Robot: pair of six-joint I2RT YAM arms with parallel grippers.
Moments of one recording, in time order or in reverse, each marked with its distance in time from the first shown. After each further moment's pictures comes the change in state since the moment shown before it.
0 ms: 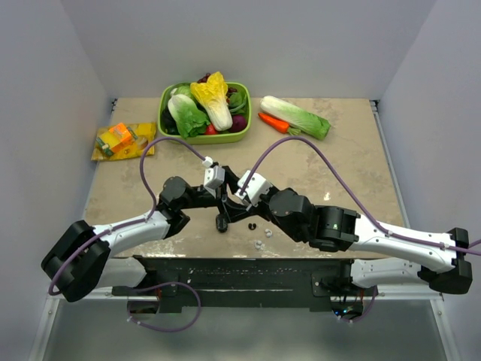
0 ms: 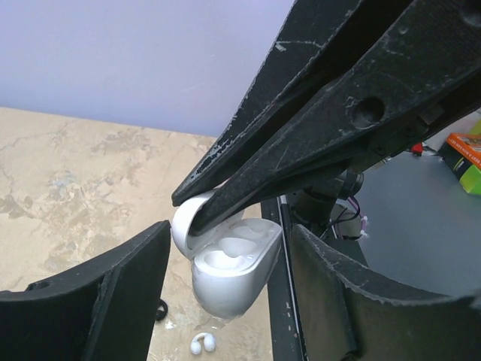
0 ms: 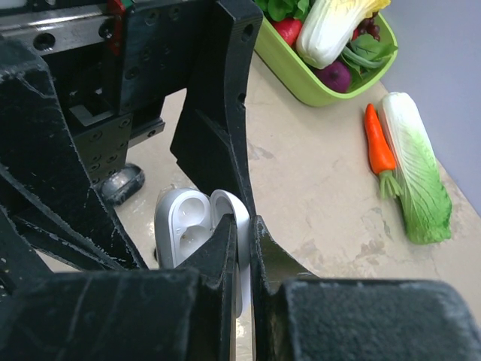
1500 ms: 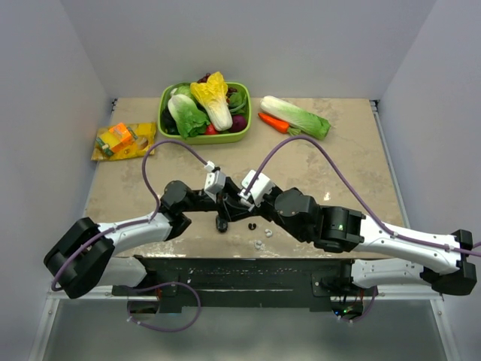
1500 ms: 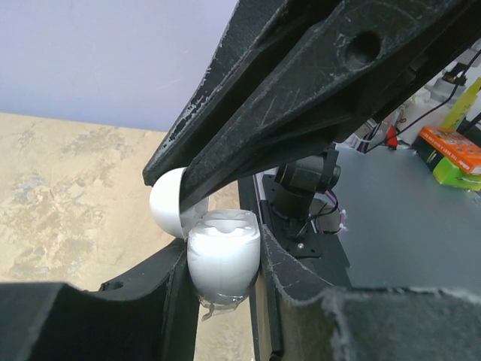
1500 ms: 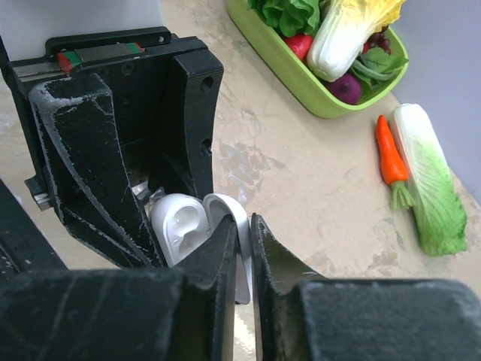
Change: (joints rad) left arm -0.022 0.023 -0.025 0.063 0.033 -0.031; right arm 0.000 -0.030 0.000 0.010 -0.044 0.007
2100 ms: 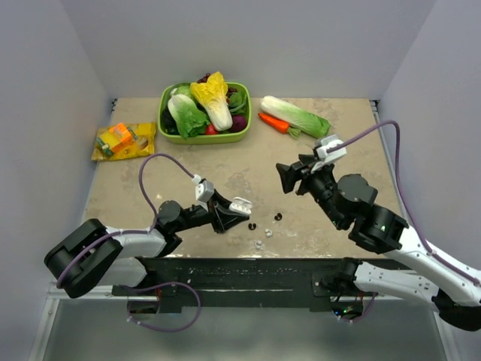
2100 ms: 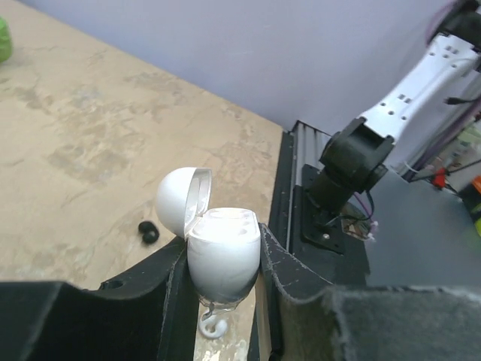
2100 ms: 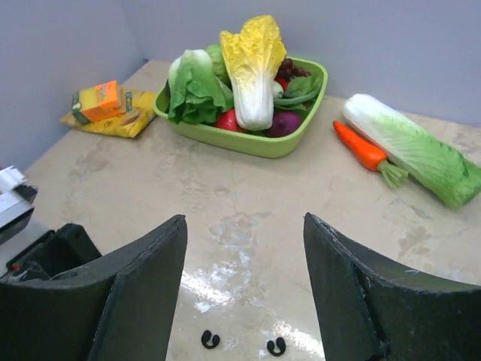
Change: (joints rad) left arm -0.002 0.012 -0.263 0.189 -0.251 -0.096; right arm -0.270 -0.224 -0.053 0.146 -0.039 0.282
